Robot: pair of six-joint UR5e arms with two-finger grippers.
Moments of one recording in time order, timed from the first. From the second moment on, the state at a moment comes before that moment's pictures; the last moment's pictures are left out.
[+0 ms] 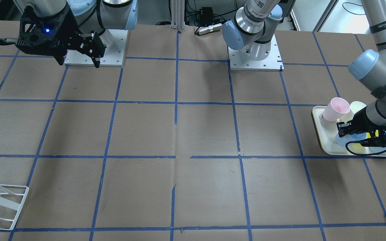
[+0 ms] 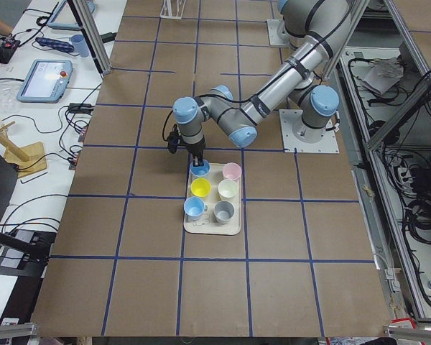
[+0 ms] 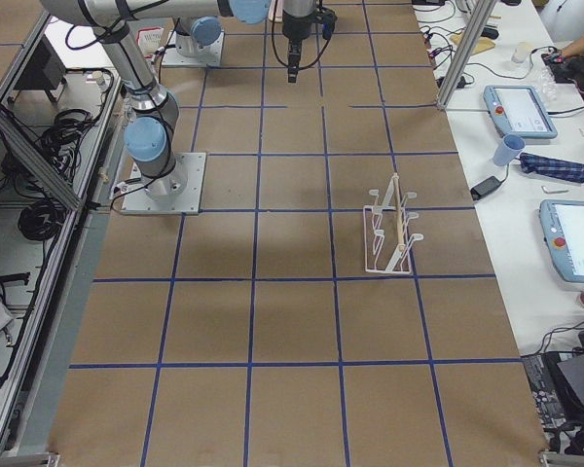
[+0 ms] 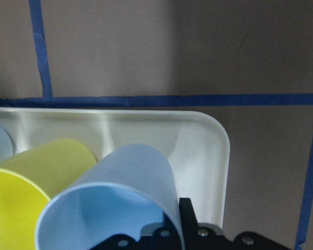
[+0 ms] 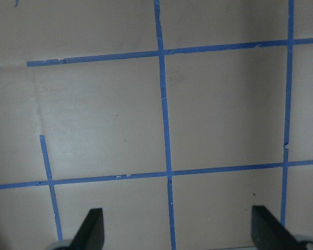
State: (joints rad) left arm -0.96 -1.89 -1.84 -1.06 1.69 0.63; right arm 1.56 -1.68 1.62 -1.46 -1.57 0.06
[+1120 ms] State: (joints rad) left arm -0.97 -1.87 -1.83 -1.10 1.69 0.63; right arm 1.56 -1.67 1.62 -1.46 -1.57 0.06
